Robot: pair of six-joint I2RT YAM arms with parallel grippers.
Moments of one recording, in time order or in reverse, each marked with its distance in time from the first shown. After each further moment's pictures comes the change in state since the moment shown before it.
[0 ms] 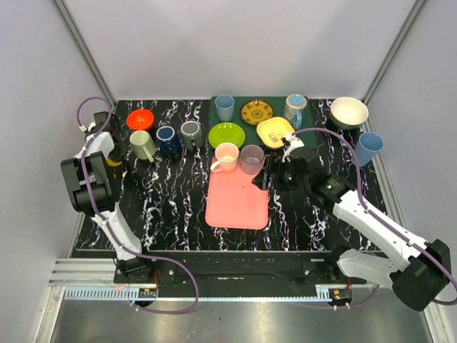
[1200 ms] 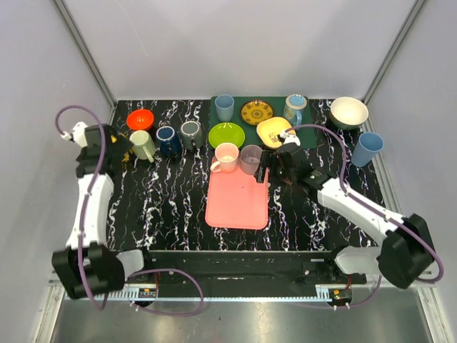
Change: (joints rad) left arm -0.049 -0.660 -0.312 -0.022 -0.056 -0.100; right arm 0.000 0.167 0.017 0.049 0.204 -0.006
